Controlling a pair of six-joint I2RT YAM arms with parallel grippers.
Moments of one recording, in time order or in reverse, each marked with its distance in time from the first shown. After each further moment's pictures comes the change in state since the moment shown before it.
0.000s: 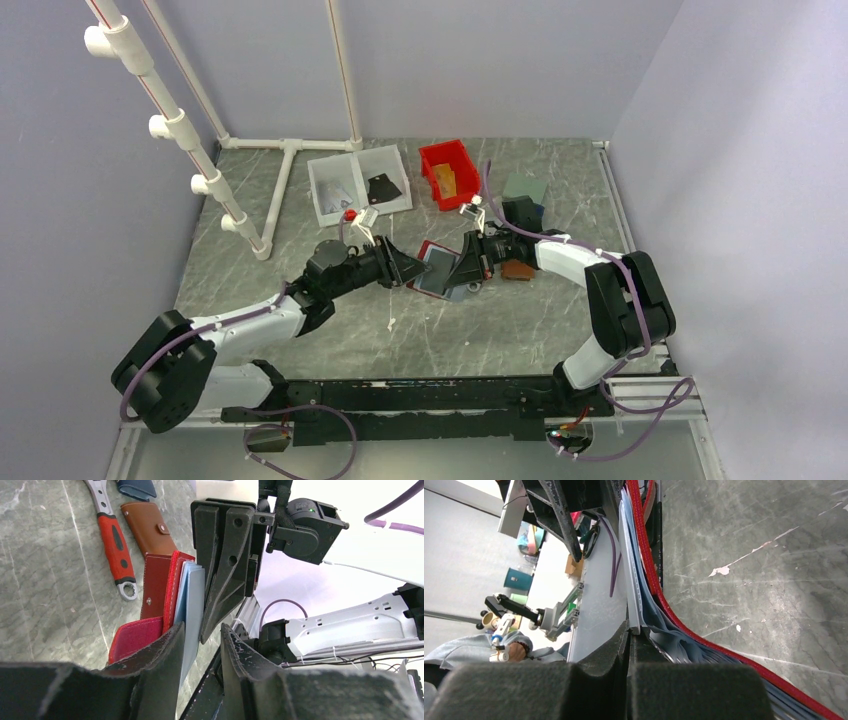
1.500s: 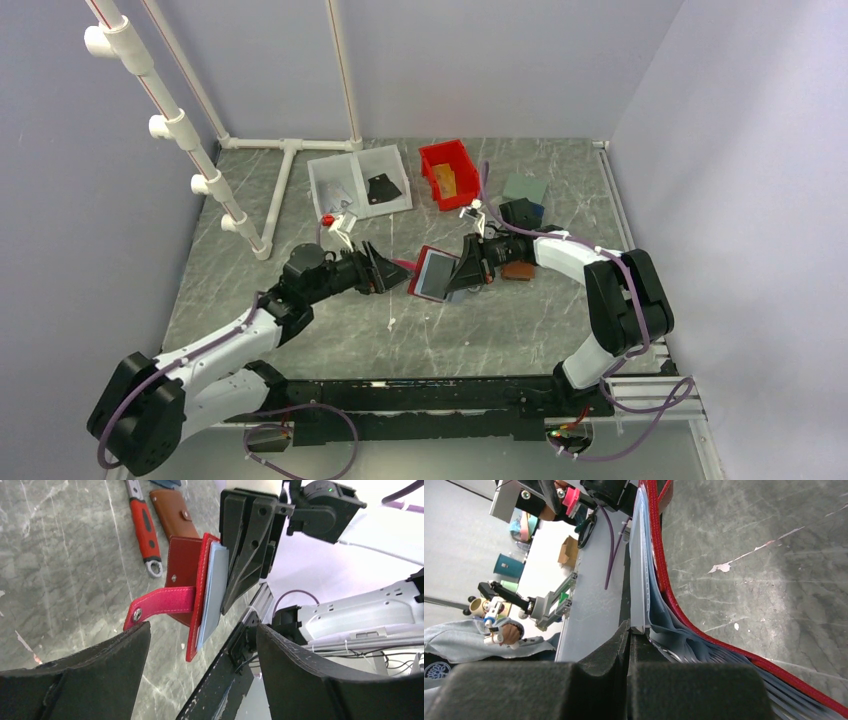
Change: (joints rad) left arm 0.112 -0.220 -0.062 -0.228 0.067 0.052; right arm 0.006 0.014 0.039 -0.193 -0.013 -0.227
